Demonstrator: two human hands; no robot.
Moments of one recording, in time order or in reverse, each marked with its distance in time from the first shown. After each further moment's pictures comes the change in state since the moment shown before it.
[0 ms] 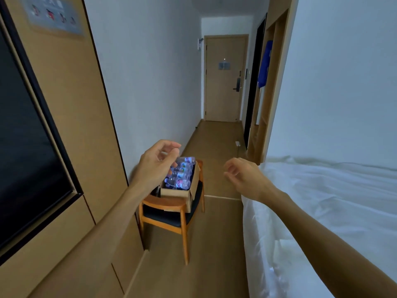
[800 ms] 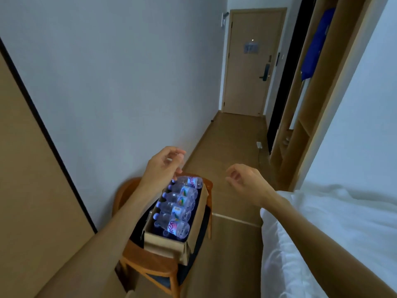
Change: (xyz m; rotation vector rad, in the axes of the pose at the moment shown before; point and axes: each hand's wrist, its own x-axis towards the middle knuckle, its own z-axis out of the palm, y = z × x) left_hand 0.386 -0.243 0.120 -0.028 0.024 -0.179; right_hand 0.390 0.251 0.141 0.071 -0.176 -0.022
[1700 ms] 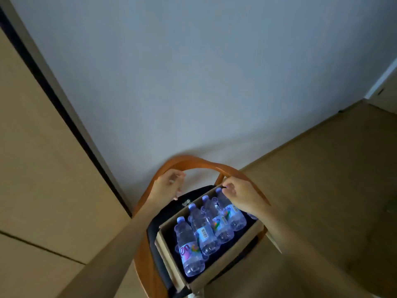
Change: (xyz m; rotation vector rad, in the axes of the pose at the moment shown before) left_hand 0.149 -0.256 -0.010 0.148 0.548 -0.590; right_hand 0.332 0.100 0.242 0.199 -0.661 -0.277
